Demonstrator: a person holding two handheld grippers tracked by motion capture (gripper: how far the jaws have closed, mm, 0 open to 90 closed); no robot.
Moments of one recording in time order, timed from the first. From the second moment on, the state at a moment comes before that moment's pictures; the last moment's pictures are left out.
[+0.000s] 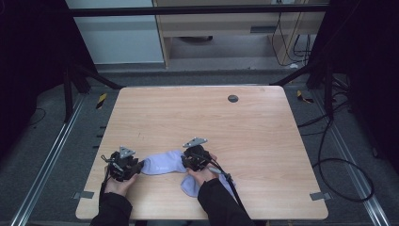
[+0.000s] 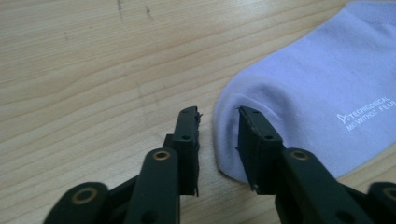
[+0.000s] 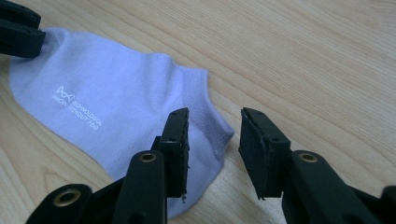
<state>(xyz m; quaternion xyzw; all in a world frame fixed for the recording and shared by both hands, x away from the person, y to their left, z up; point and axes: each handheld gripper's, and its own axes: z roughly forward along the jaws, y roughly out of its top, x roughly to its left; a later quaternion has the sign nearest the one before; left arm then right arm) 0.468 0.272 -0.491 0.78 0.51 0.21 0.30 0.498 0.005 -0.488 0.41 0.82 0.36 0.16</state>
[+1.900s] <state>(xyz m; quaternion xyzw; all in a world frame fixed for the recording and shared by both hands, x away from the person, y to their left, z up) 0.429 0.188 -0.439 0.81 0.44 0.16 0.37 0.441 -0.094 -0.436 0.40 0.80 0.41 0.15</state>
